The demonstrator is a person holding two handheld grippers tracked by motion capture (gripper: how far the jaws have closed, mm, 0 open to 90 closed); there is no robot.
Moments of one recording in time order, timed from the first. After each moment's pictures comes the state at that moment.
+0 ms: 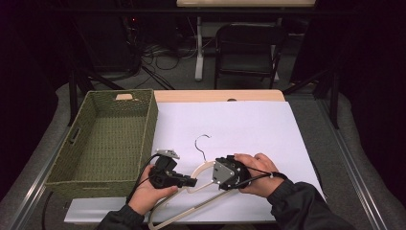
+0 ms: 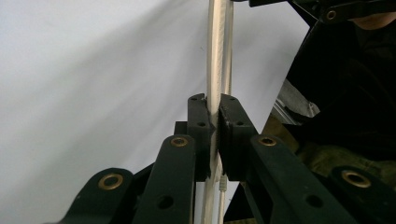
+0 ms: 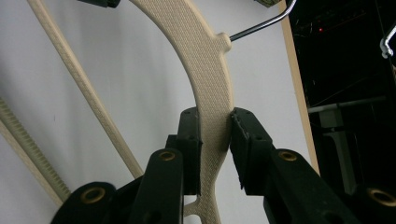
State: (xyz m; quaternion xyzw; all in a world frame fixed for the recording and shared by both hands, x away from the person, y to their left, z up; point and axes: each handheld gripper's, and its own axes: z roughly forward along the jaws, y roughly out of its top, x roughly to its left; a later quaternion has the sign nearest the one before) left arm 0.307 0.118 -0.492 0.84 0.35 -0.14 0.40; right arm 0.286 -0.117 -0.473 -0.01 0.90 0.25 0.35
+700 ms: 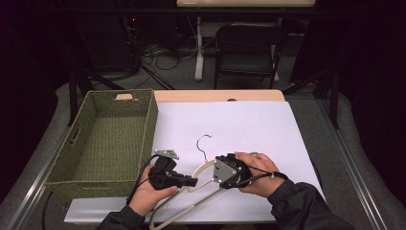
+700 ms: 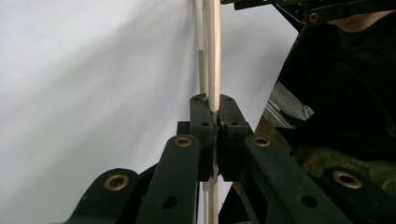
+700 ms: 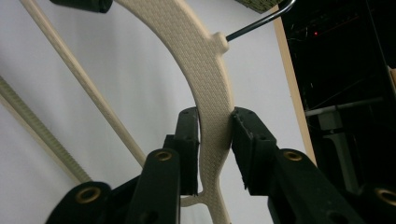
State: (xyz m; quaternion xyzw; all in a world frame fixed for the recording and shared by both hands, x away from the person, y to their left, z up) left arm 0.302 0.118 -0.487 0.83 0.34 -0.13 0.42; right arm 0.286 -0.120 -0.467 0.00 0.90 0.26 0.35
